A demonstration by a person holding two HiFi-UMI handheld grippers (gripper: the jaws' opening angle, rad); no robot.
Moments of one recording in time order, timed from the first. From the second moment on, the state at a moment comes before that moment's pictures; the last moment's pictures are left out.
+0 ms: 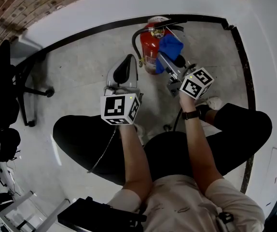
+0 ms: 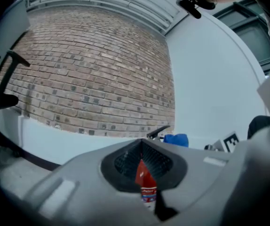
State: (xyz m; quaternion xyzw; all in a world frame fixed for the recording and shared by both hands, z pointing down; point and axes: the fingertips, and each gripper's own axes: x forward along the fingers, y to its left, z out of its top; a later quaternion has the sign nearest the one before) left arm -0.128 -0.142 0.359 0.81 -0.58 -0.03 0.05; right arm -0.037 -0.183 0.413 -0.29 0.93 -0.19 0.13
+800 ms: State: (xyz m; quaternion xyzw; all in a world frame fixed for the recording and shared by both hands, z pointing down) left arm -0.133 -0.160 0.393 0.81 -0.58 -0.02 0.08; right arm -0.042 -0.174 0.727 -0.34 0.83 -0.43 -0.09
